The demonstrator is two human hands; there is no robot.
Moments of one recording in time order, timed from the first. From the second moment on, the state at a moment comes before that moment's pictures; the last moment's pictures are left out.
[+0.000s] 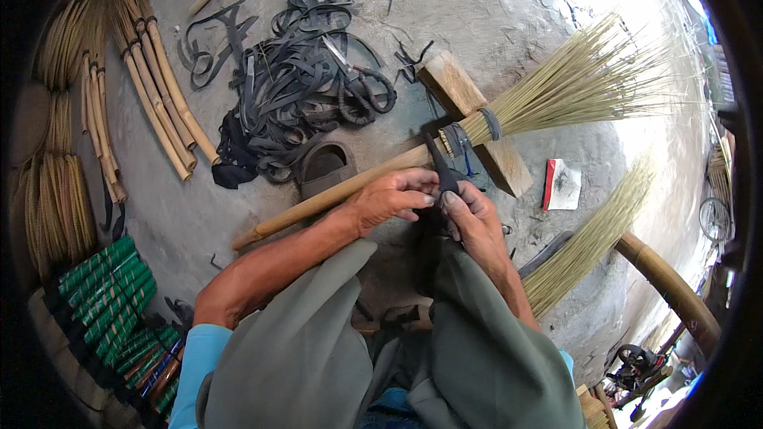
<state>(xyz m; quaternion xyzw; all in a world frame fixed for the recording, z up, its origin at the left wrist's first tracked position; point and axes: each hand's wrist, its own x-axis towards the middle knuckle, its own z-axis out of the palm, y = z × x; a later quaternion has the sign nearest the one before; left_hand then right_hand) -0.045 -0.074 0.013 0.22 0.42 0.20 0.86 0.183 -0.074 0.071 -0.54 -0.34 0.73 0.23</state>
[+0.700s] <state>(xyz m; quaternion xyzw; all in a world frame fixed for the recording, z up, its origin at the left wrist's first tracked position) -0.017 -0.075 0.014 0.38 0.38 0.26 0.80 0.210 -0.071 0.049 -0.55 -0.34 0.71 0.28</state>
